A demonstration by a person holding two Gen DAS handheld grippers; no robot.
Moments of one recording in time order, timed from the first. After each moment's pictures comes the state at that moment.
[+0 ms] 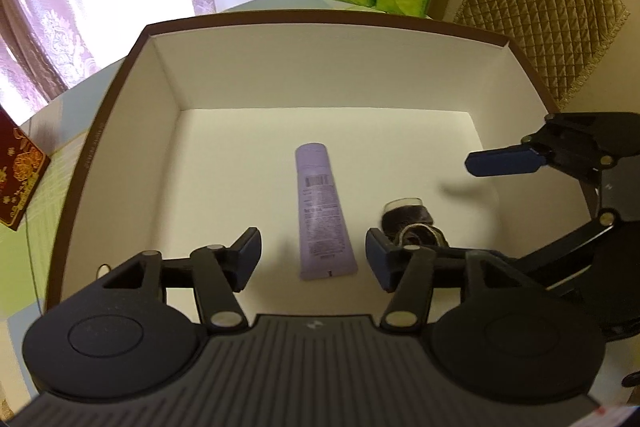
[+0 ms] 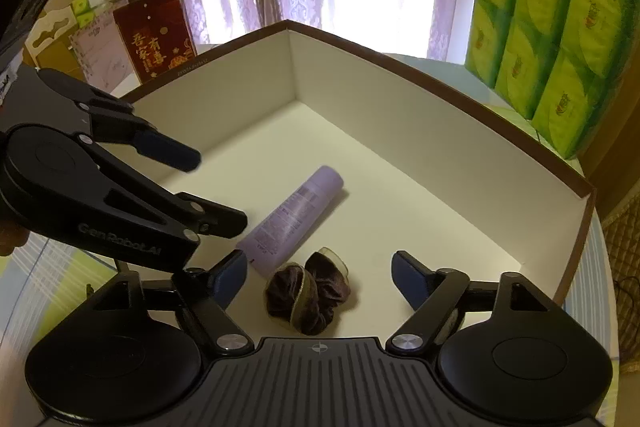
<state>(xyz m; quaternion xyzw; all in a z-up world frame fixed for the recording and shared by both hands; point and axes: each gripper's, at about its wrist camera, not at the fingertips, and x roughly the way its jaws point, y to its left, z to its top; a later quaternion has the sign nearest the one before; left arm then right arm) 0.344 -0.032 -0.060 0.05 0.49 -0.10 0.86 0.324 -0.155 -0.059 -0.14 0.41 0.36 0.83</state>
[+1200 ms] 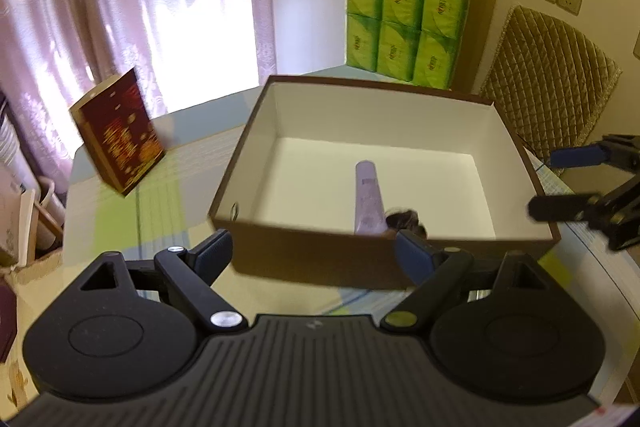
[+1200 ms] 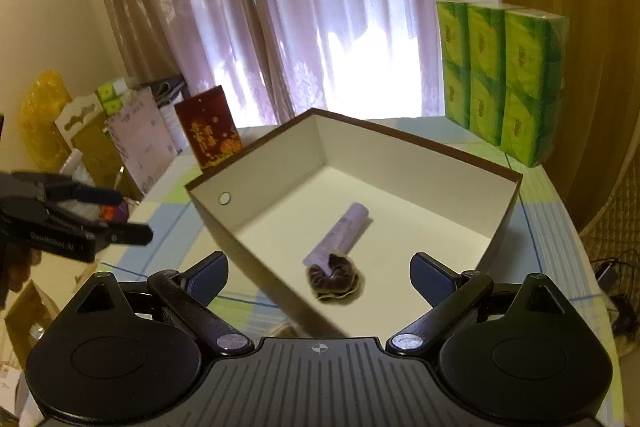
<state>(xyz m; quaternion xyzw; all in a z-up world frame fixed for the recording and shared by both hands) 0.194 0.025 0.021 0.02 0.39 -0.03 0.92 0.217 -0.224 0.028 -0.03 0.34 0.37 0.86</state>
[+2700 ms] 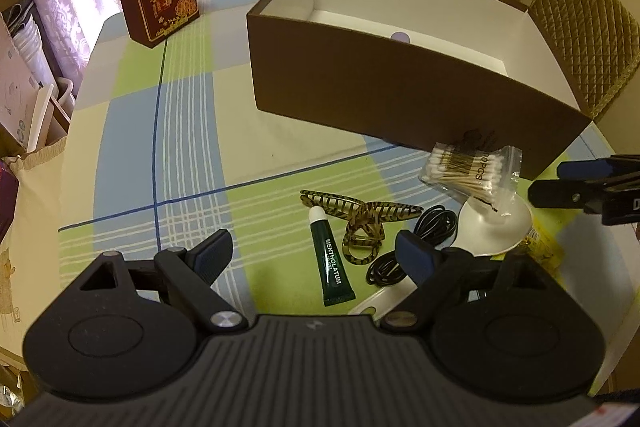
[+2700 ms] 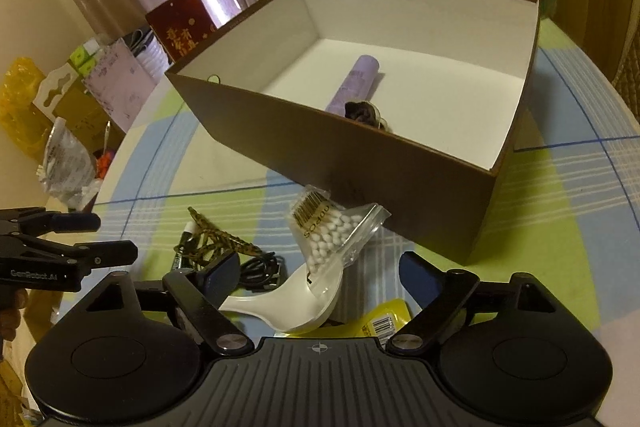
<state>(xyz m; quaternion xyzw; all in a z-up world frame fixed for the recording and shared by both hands) 0.123 0.038 -0.058 -0.03 0.48 0.02 0.88 0.190 -0.204 -0.065 0.00 0.47 0.33 0.82</state>
